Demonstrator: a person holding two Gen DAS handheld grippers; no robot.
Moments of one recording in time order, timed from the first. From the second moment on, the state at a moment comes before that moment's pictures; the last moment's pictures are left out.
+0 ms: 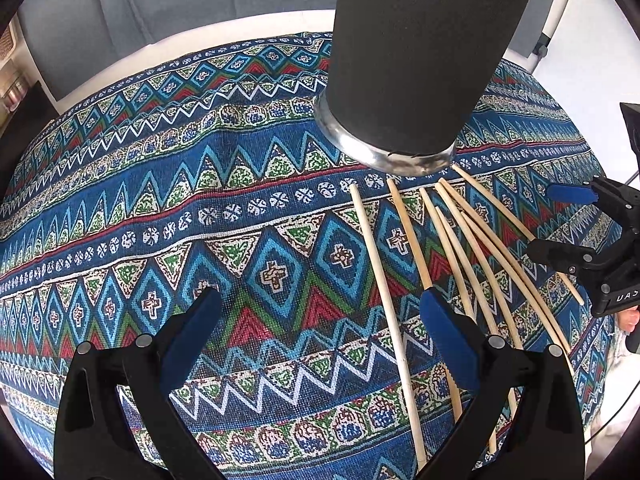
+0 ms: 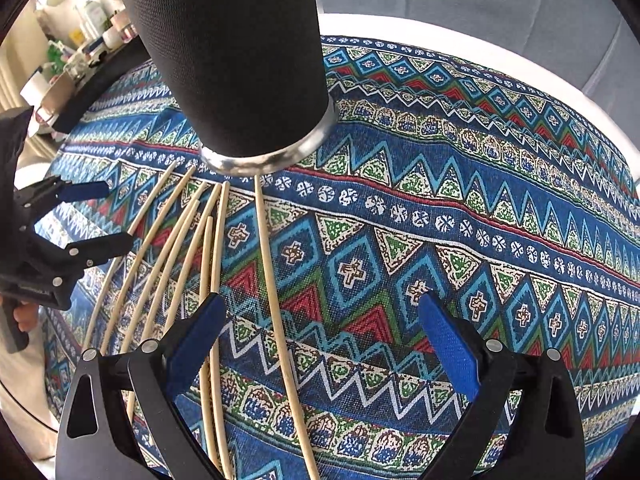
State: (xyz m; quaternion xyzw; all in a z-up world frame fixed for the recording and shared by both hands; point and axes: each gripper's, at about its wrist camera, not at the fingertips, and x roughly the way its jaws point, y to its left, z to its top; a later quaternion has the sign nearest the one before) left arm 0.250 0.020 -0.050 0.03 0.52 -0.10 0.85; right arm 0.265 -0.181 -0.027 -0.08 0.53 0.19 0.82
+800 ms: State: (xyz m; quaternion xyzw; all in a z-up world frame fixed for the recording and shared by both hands) left arm 0.226 0.068 -0.041 0.04 0.49 -0.10 0.86; right arm 0.242 -0.196 -0.030 -0.12 0.46 0.19 0.86
